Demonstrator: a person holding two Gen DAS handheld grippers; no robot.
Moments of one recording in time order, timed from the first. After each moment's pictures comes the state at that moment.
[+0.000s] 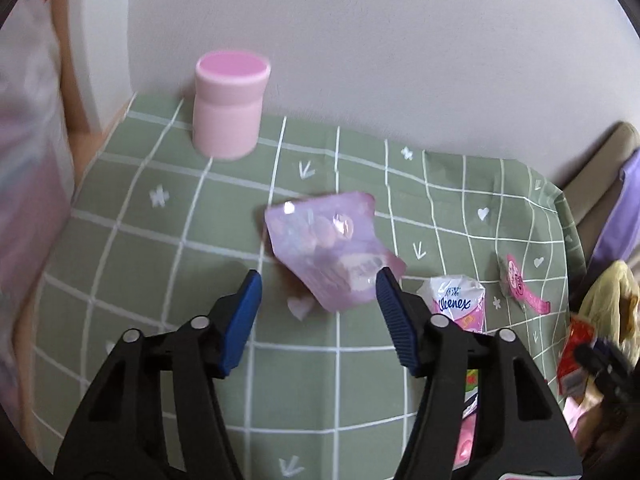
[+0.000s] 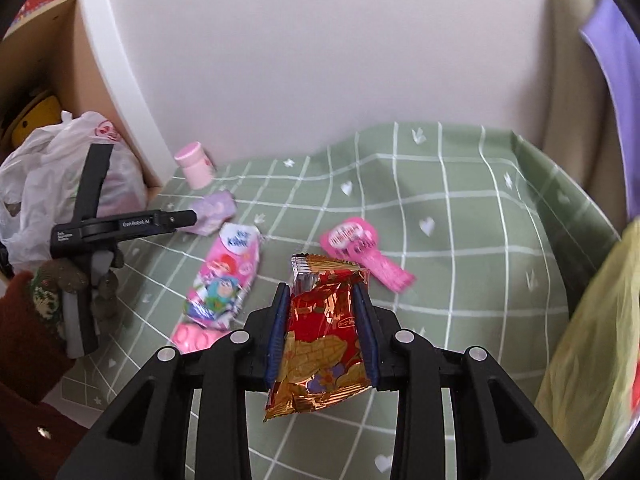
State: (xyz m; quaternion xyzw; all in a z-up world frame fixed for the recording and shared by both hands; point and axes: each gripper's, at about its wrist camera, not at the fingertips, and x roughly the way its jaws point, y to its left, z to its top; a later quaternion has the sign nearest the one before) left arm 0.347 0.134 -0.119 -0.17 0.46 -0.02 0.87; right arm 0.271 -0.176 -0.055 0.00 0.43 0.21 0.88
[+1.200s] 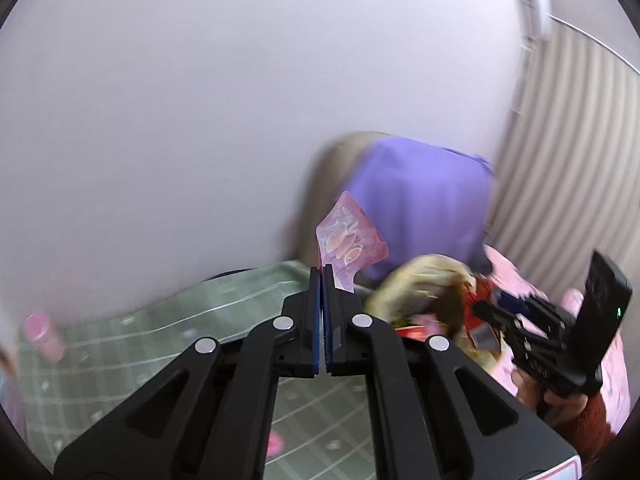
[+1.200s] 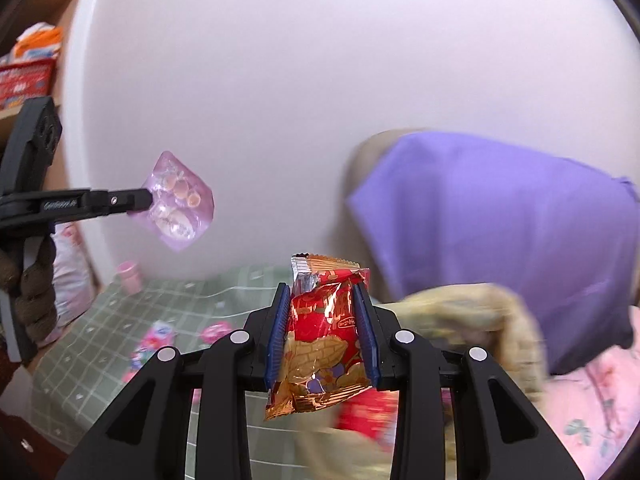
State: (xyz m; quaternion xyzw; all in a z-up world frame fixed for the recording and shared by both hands) left arm 0.277 -0.086 0.101 -0.04 0.26 -0.31 0.91; right arm 0.163 -0.325 0.095 -0.02 0.22 0.02 0.97
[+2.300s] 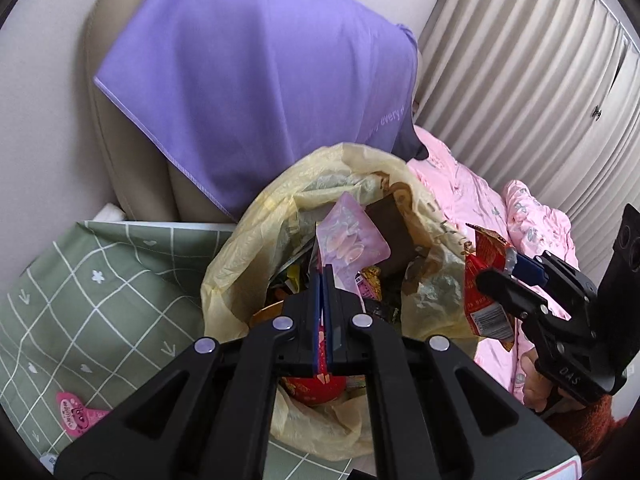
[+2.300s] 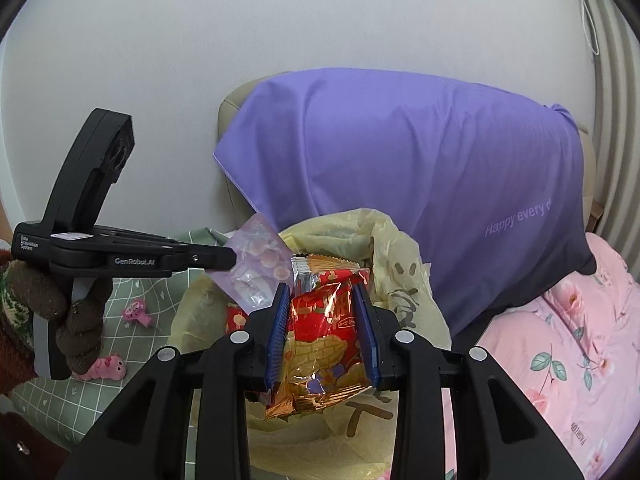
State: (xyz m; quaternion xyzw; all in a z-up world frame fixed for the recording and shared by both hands) left arm 0.346 -0.293 0.009 0.06 0.42 -0.46 0.78; right arm 0.163 -0.408 0.056 0.04 0.29 -0.07 0.95
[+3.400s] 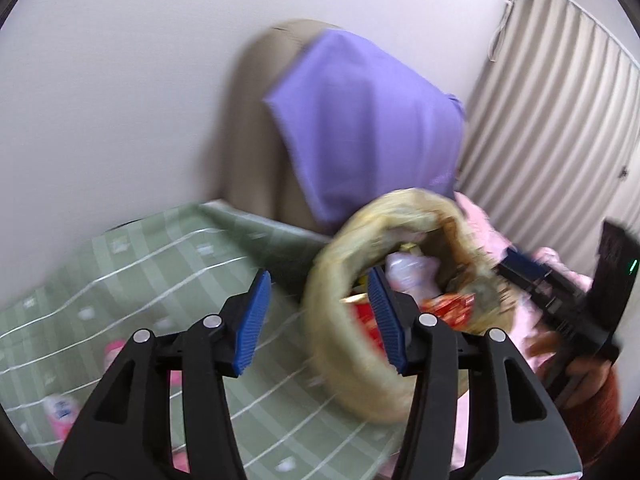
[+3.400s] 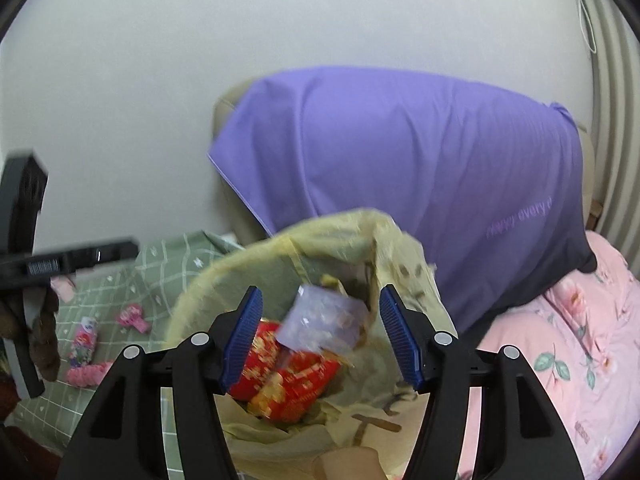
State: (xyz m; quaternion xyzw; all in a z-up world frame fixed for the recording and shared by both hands) left arm 0.320 -0.168 0.011 -0.02 0.34 -0.36 0.87; right arm 0.168 -0.406 0.059 0.05 0.27 -0.07 0.96
